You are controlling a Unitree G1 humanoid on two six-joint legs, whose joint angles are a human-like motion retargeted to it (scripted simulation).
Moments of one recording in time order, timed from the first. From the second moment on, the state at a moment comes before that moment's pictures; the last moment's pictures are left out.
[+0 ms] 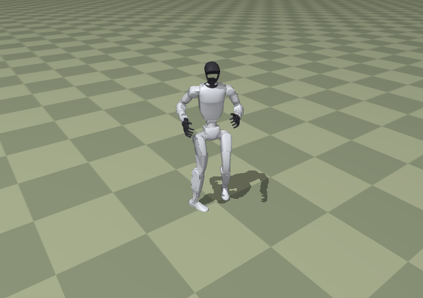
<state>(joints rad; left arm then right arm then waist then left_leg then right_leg) -0.10 0.48 -0.30 -0.20 0.03 -0.19 0.28 0.29 -0.58 0.10 -0.23 0.27 -0.15 -0.19 -0.14 0.01 0.27 -0.07 -0.06 -0.26 0.68 -0.37 -0.06 0.07 0.11 0.67 0.13 -0.05 0.26</state>
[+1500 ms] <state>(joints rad) -1.06 0.88 -0.28 -0.04 -0.11 -0.17 0.82 -1.33 -0.73 0.70 -0.04 0.31 -0.19 -0.60 0.14 -0.03 0.37 -0.64 0.17 0.22 1.00 -0.18 0.18 -0.65 -0.03 0.01 0.90 -0.14 -0.16</state>
